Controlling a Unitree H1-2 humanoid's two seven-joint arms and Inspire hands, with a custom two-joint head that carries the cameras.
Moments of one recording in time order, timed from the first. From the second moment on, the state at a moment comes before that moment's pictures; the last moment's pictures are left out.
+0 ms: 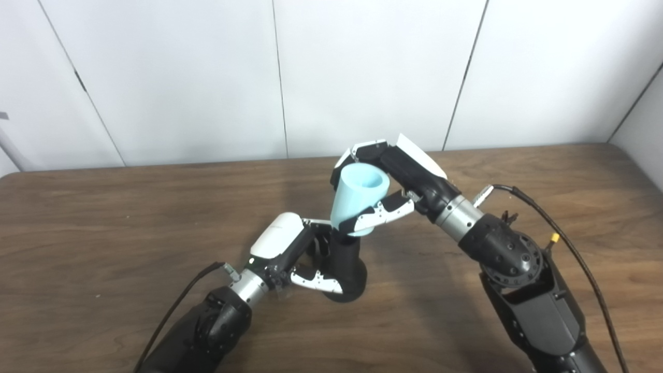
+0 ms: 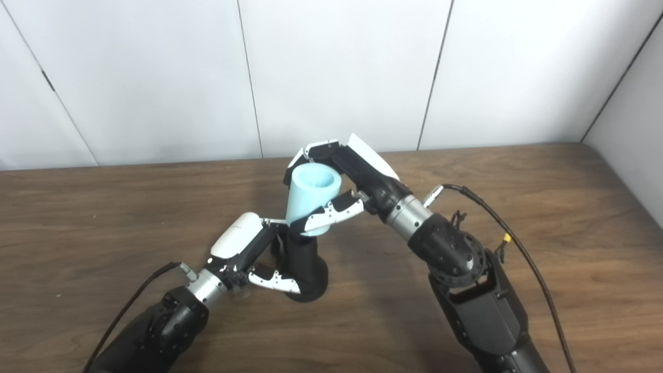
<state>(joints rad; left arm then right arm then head) -0.44 0.24 -0.55 0.42 0.59 -0.40 0.08 -0.41 -0.29 0.18 -0.25 -0.16 0.12 0.31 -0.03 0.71</state>
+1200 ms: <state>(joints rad) -0.44 0.24 -0.54 0.42 0.59 -0.40 0.08 -0.37 -0.28 0.24 -0.26 -0.21 0.11 0.33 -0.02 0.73</state>
